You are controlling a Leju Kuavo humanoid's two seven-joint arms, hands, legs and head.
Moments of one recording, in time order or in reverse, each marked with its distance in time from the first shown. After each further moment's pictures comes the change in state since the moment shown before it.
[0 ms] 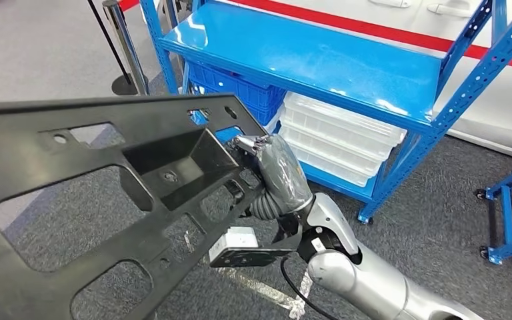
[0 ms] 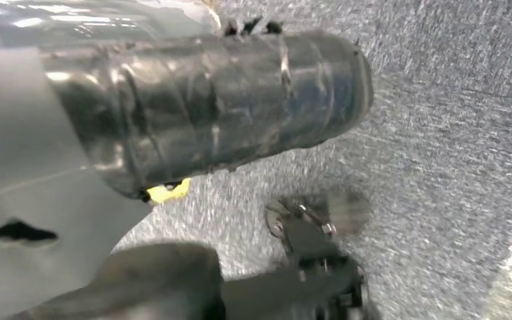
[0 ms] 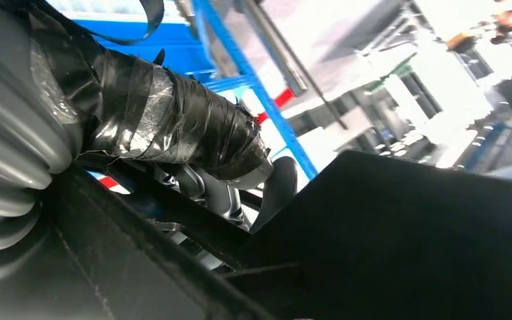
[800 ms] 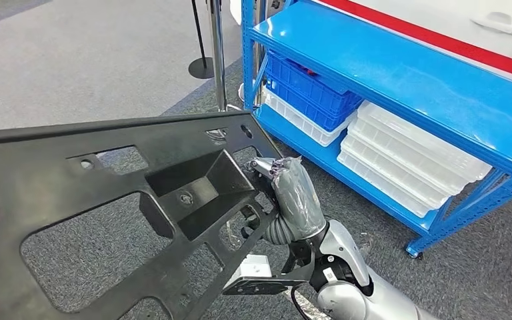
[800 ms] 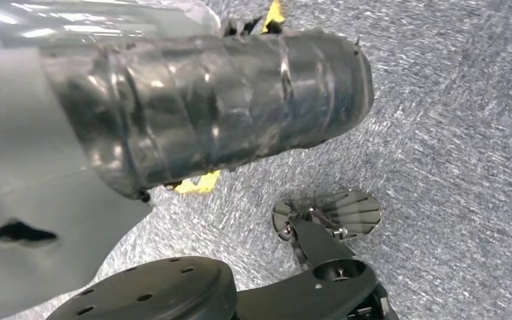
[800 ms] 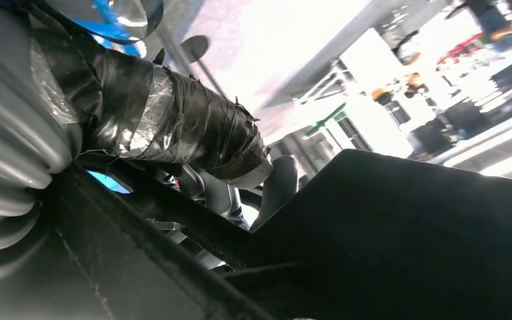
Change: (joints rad) left arm -0.009 0.006 -0.032 0.000 -0.059 -0.046 0.030; right arm 0.133 -0.034 0.000 -0.105 0.095 -0.053 0.042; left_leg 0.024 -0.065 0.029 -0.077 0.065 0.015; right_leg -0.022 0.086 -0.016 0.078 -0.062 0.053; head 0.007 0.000
